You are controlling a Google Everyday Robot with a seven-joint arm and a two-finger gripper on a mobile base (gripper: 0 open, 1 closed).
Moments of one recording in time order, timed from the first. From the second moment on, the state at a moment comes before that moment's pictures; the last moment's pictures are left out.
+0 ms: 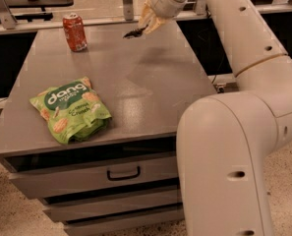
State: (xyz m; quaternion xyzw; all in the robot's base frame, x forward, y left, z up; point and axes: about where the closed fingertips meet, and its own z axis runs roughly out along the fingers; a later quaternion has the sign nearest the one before) arm 0.782 -0.015 0.942 -0.88 0.34 -0.10 0.31
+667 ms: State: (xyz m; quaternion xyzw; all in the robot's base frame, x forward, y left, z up) arm 0.801 0.078 0.935 -0.89 0.24 -0.11 0.37
